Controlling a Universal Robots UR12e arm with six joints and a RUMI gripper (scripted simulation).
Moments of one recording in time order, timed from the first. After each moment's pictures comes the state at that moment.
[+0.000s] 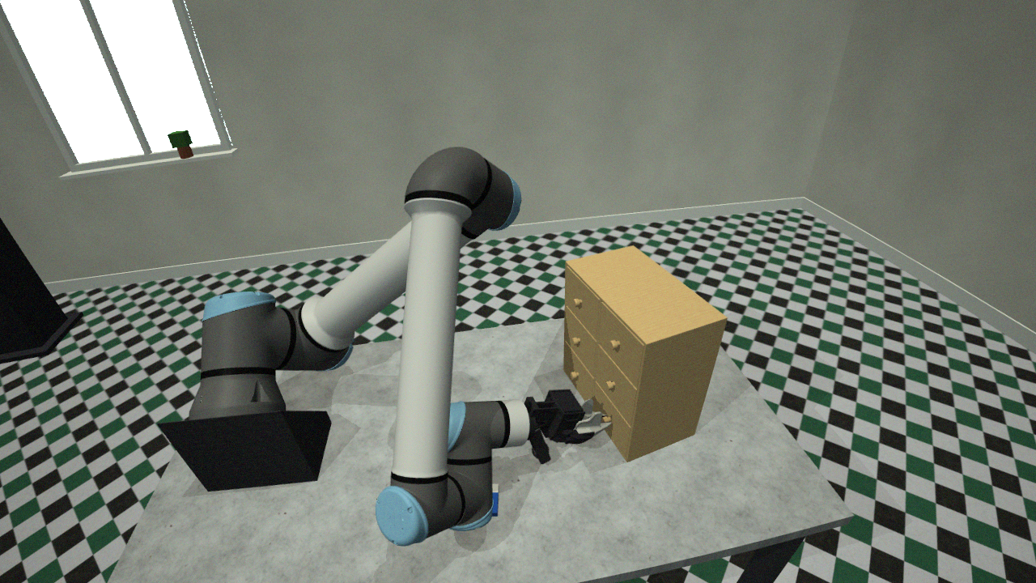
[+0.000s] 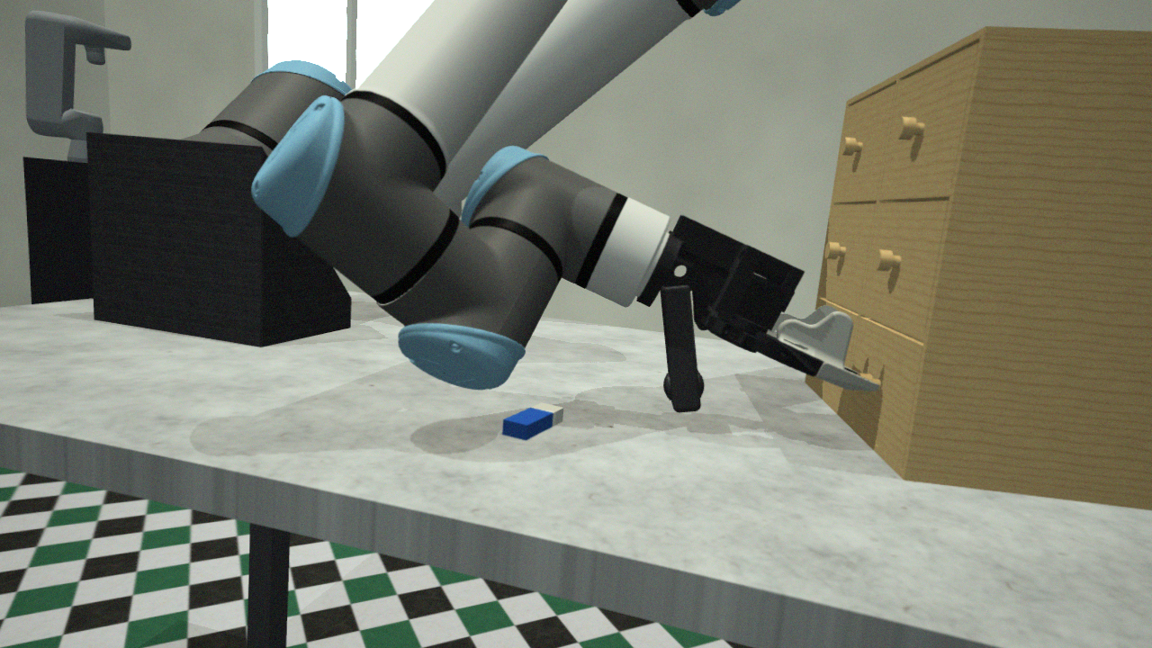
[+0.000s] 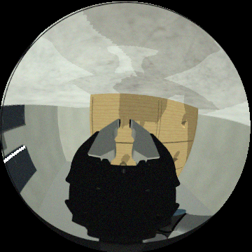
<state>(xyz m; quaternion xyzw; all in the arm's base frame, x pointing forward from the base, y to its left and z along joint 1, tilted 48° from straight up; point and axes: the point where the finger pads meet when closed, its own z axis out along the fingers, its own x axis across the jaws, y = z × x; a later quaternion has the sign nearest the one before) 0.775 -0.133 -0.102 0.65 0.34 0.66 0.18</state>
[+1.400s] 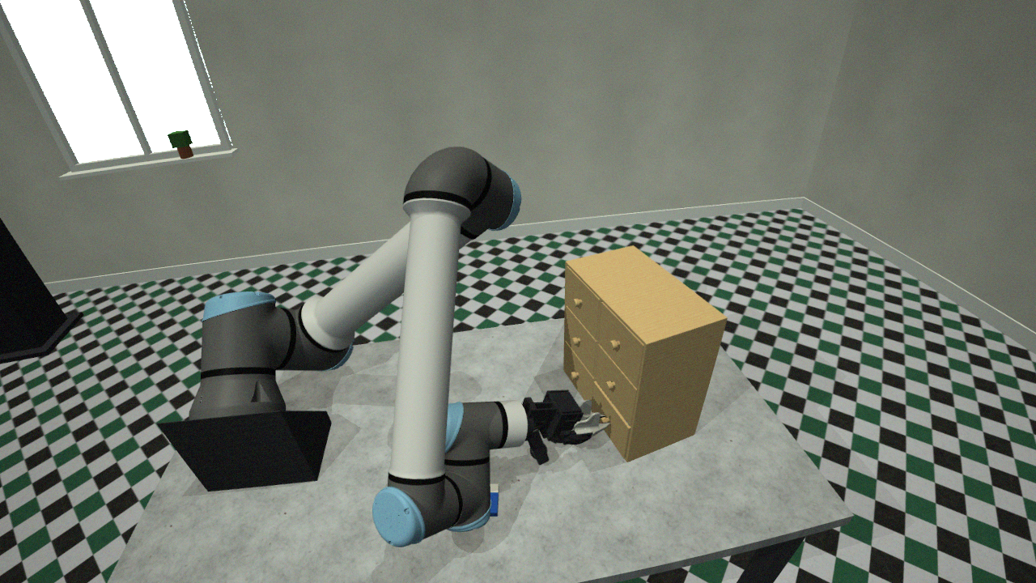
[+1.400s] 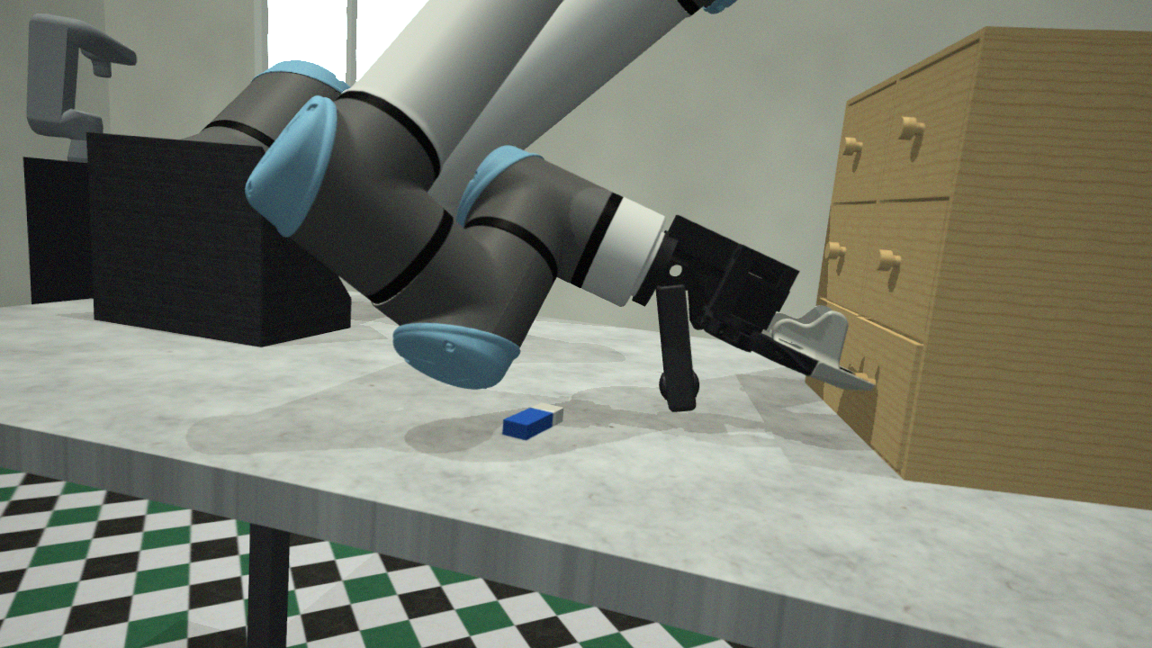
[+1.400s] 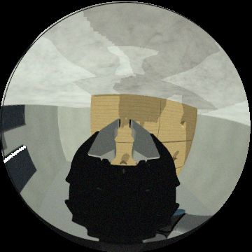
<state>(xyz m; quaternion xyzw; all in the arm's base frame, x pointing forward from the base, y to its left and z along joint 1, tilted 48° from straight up) 0.770 -0.133 -0.103 0.65 0.34 0.66 0.18</state>
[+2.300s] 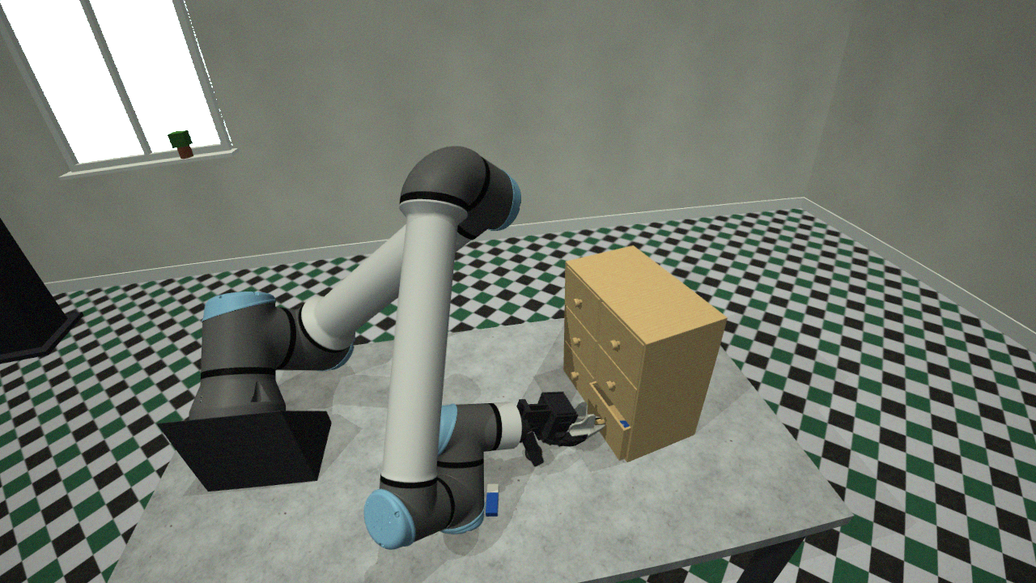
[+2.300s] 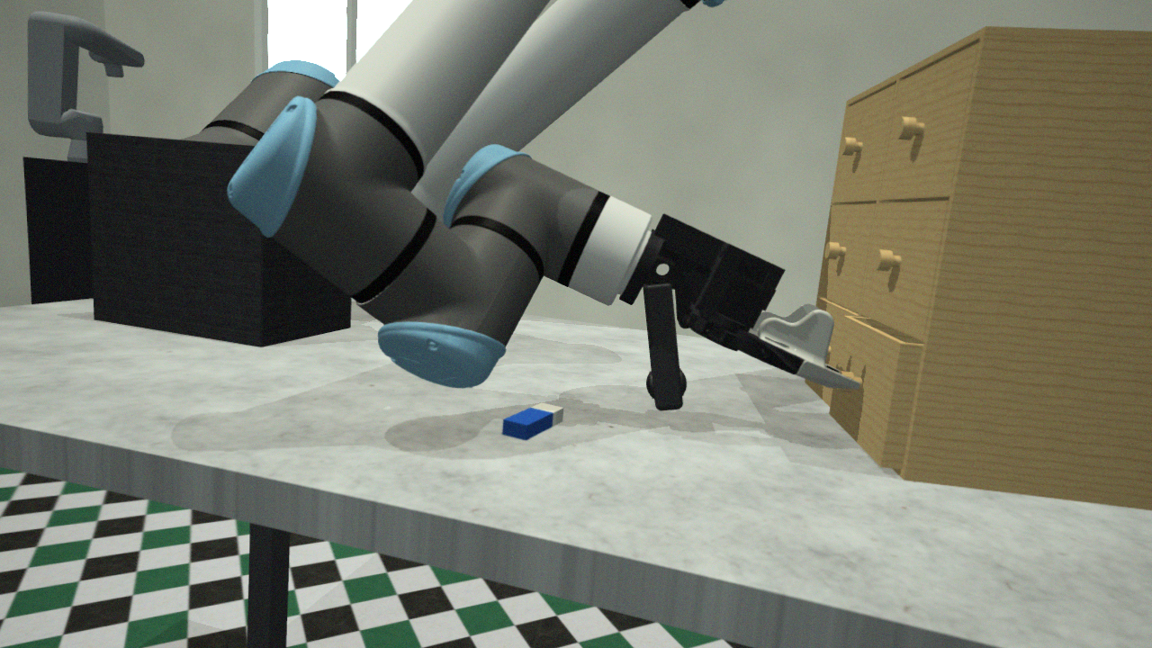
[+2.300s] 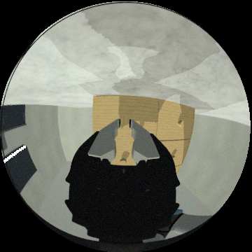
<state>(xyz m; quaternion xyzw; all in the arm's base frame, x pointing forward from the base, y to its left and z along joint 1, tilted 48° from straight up) 0.759 -0.133 -0.105 0.65 0.34 0.66 0.18</state>
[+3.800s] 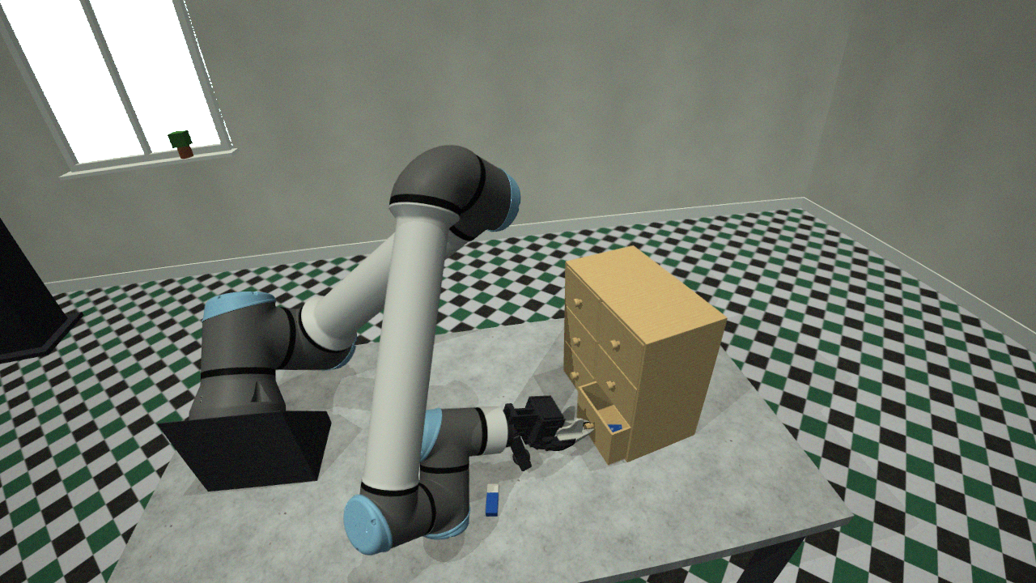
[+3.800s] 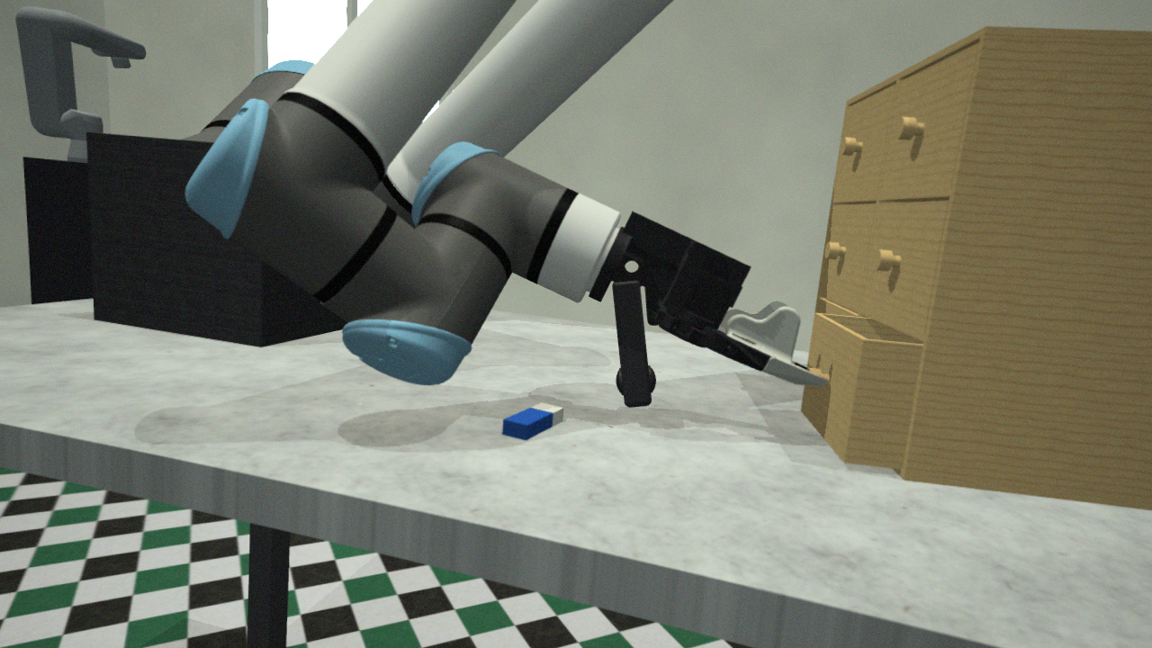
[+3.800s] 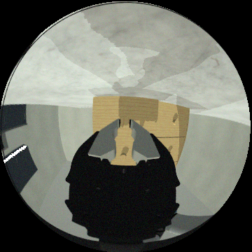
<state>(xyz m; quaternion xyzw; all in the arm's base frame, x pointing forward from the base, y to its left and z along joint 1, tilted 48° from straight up) 0.731 -0.132 -0.109 0.65 0.34 0.66 0.18</state>
